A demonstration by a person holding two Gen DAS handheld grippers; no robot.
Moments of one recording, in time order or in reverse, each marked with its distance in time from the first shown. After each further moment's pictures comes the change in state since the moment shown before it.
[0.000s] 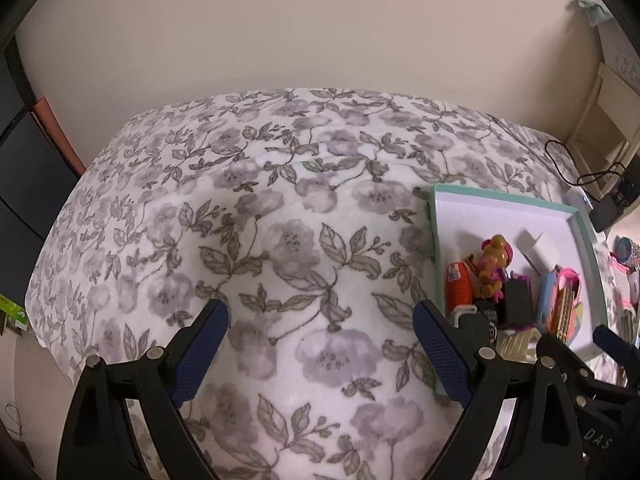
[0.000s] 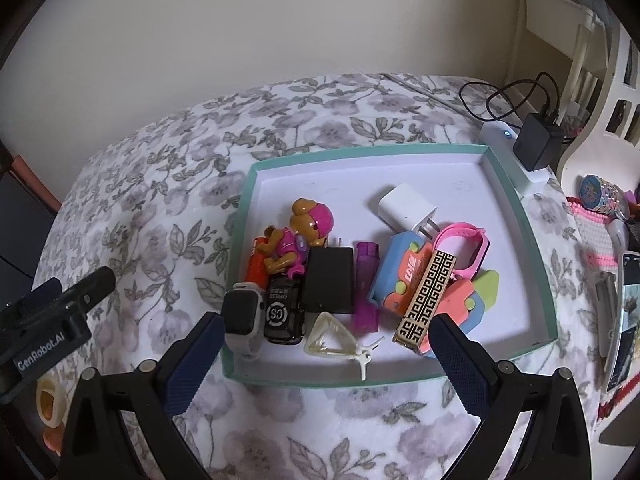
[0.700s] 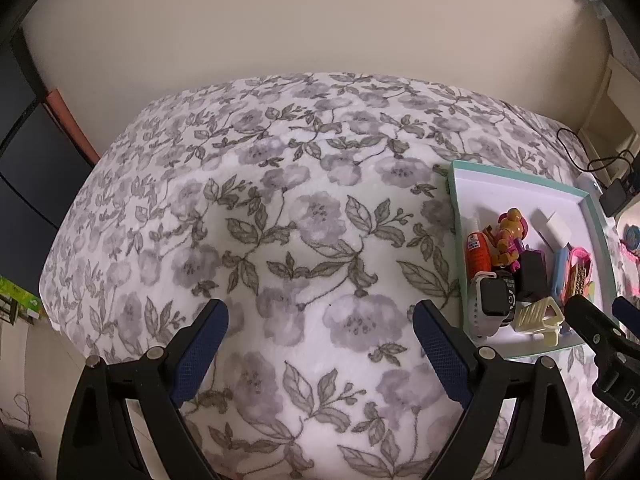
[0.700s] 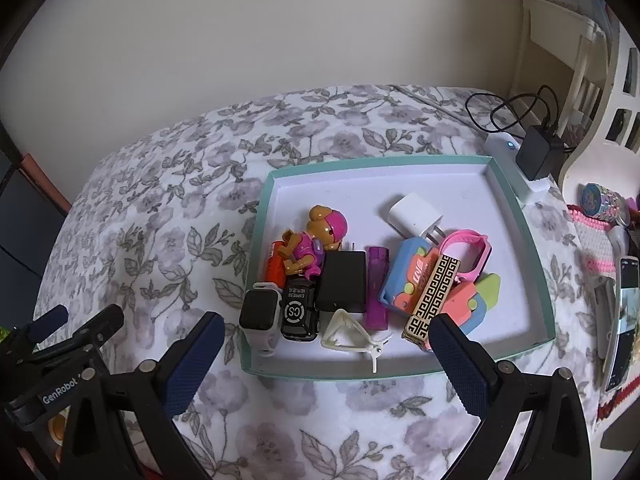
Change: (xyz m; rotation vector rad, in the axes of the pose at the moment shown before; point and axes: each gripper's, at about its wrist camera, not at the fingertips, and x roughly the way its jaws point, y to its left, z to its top) left arm -0.009 0.015 -0.020 -0.020 0.044 0.052; right arm -0.015 0.005 -0.001 -0.013 -0.027 0.027
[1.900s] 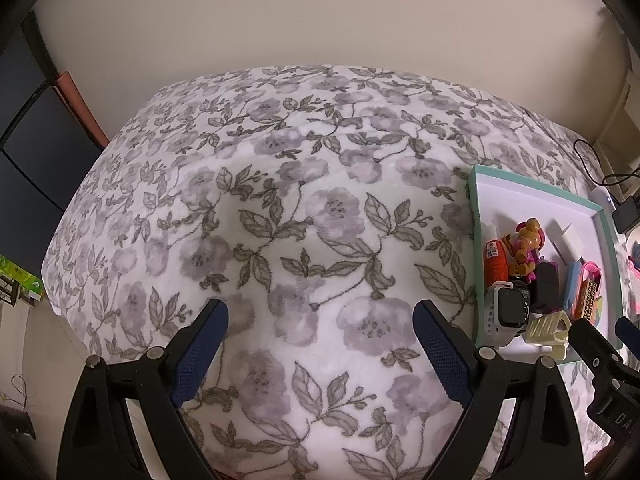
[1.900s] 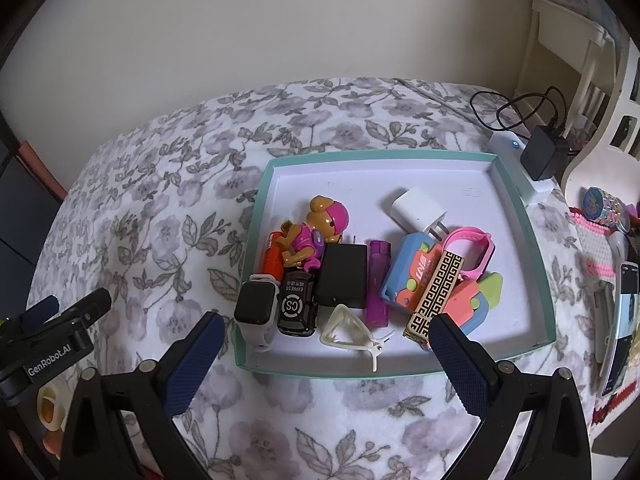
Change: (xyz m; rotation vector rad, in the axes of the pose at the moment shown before) left arm 0.009 0.011 0.003 -0.056 0.022 0.025; right arm 0.010 0.005 -0.002 -0.029 0.032 -0.019
